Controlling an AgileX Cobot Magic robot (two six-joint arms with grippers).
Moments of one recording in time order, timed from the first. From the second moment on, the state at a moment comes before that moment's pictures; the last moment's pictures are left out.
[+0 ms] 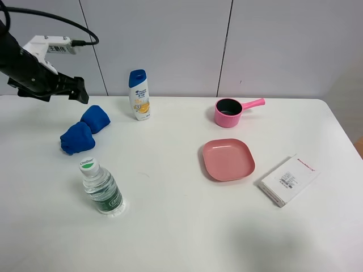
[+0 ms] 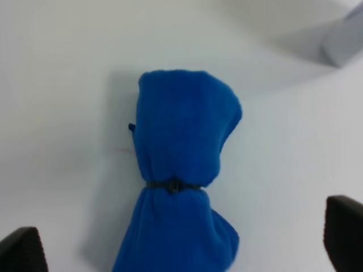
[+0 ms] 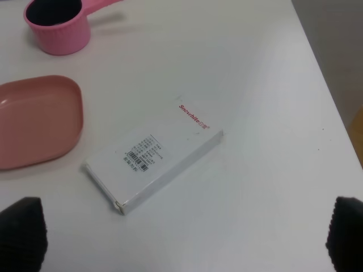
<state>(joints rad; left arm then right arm) -0.03 1.75 -1.28 -0.19 0.62 0.22 -0.06 0.00 -0.48 -0.02 1.06 0.01</state>
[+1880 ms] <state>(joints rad) -0.03 0.22 -0.52 -0.07 1.03 0.09 -0.06 0.00 -0.48 -0.02 1.06 0.01</state>
